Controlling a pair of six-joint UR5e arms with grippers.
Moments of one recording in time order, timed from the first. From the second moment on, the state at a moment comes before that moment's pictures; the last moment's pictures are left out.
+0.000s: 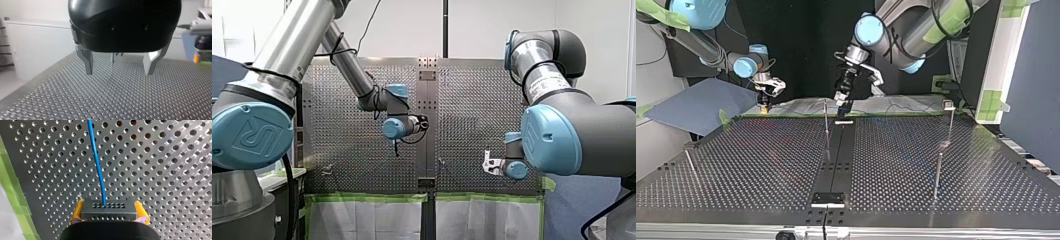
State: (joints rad) left arm -0.58 -1.99 -1.96 -2.24 -1.72 -1.79; right arm 1.75 -0.63 1.65 -0.87 1.45 1.64
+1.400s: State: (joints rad) left arm -0.61 -1.77 -2.32 -2.21 -1.93 -1.78; right arm 1.76 -0.63 1.64 -0.85 1.45 1.64
